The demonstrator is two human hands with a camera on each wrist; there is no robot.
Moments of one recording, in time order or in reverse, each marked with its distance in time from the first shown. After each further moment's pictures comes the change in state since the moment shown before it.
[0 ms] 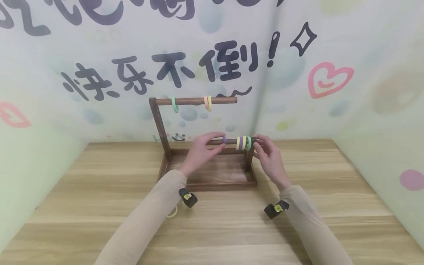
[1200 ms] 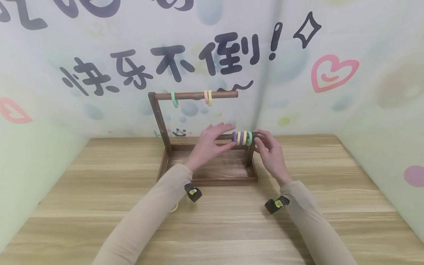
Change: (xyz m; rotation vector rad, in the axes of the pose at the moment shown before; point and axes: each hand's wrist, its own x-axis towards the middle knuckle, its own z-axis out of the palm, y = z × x) left_hand 0.012 0.019 0.003 0.262 -0.132 0.001; right_hand 0.004 0.002 0.002 -0.001 0.005 -0.022
